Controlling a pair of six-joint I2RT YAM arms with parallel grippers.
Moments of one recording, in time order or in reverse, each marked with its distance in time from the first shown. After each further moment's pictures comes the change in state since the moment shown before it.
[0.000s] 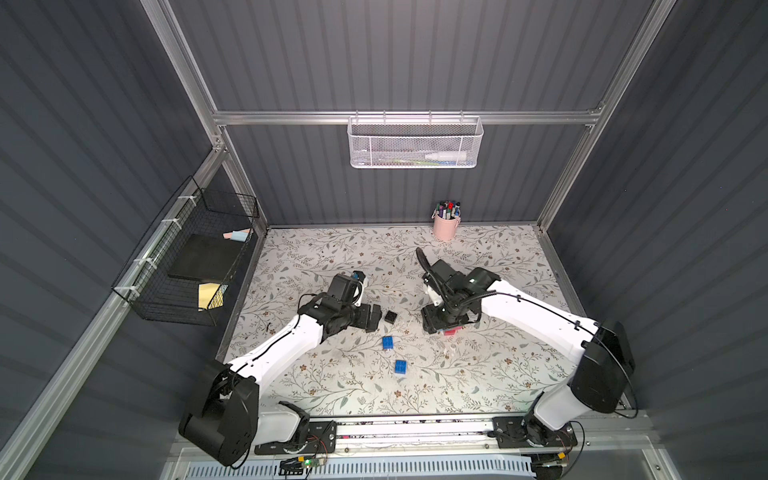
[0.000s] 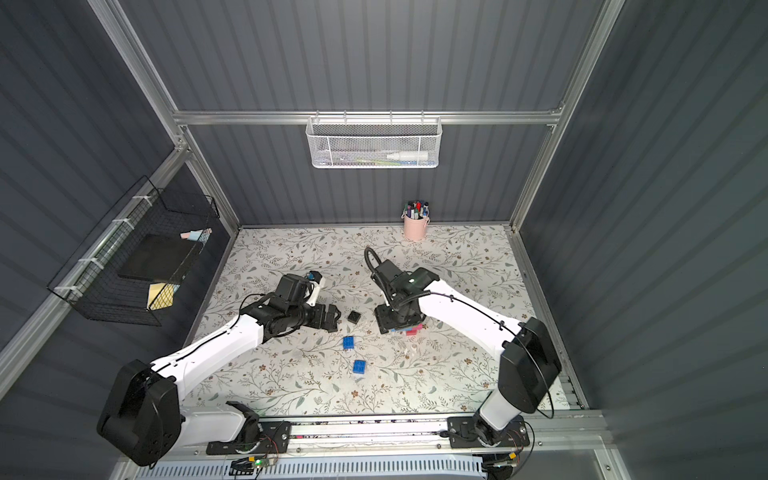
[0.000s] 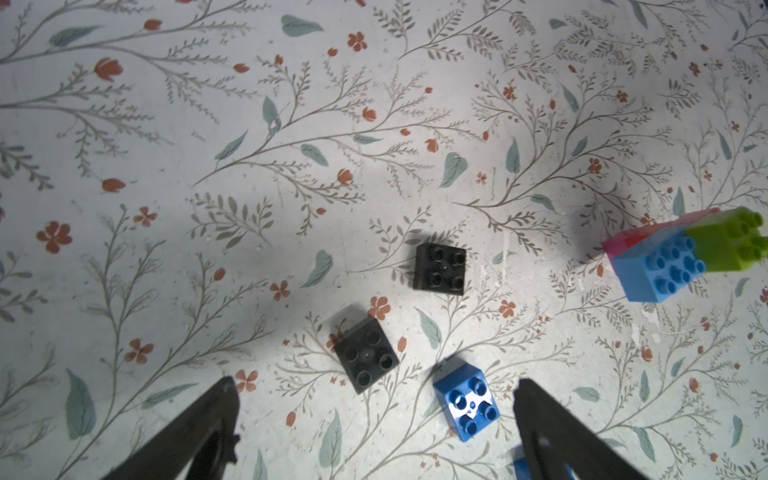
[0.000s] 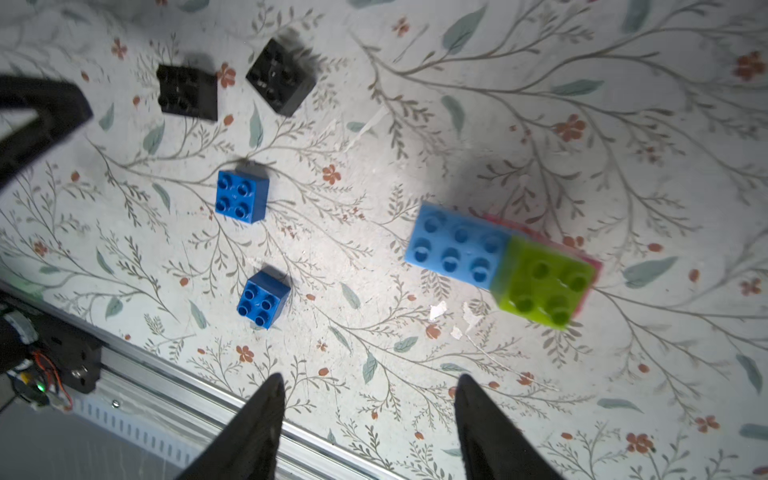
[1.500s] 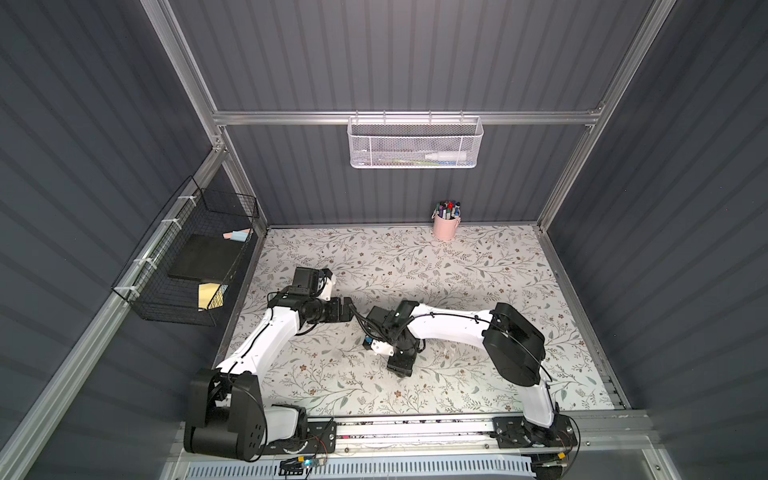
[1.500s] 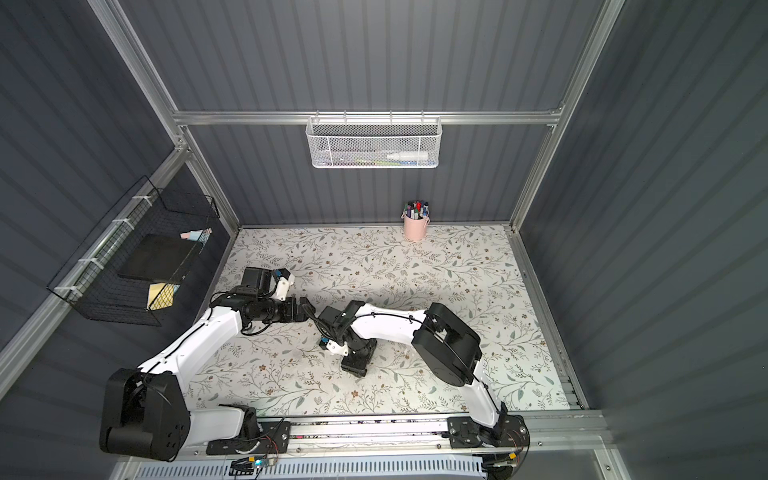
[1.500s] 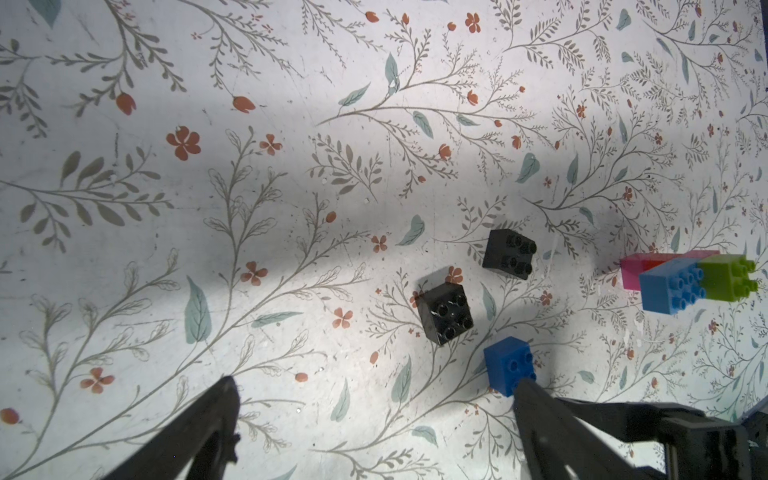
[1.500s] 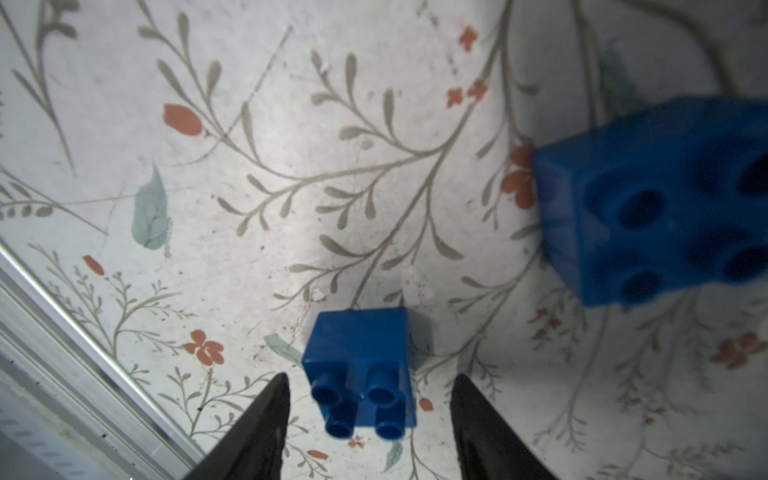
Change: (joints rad) left arm 0.304 -0.002 0.047 -0.186 0.217 0.077; right arm 0.274 0.429 0.162 -0.006 -0.019 -0.630
